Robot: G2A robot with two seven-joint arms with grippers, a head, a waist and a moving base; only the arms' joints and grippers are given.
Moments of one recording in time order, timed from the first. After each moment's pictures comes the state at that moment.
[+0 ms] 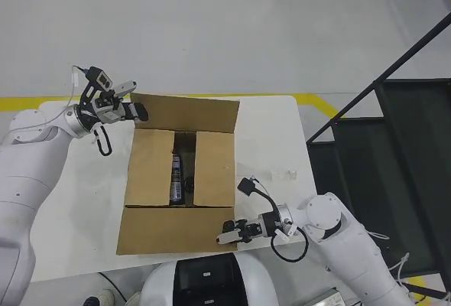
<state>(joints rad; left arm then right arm) 0.50 -1.08 -0.88 -0.73 -0.86 -0.35 -1.28 -1.49 -1.09 1.22 -1.81 0.16 -0.18 1.26</state>
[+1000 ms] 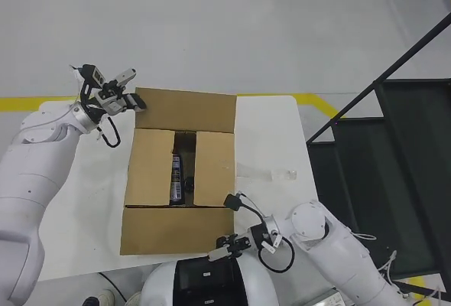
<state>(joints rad) 0.47 -1.14 -0.86 -0.60 -0.77 -0.41 -1.03 -1.47 -1.09 1.09 -1.76 0.10 -0.17 1.23</state>
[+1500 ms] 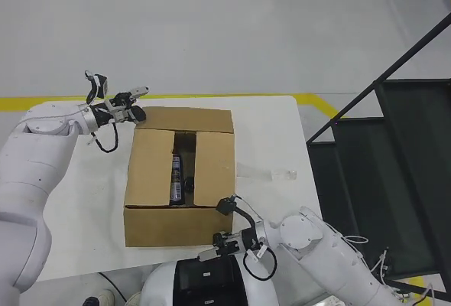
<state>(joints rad) 0.35 -1.20 -0.75 -0.40 -0.52 -0.30 -1.08 -1.46 -1.09 1.01 -1.76 -0.13 -0.21 1.02</state>
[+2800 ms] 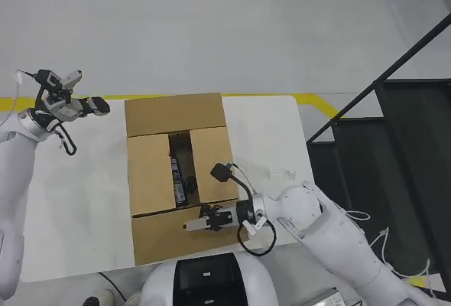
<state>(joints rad) 0.44 -1.08 -1.10 -0.38 -0.88 -0.36 -1.46 -1.25 -1.10 0.98 -1.87 0.07 0.00 0.98</state>
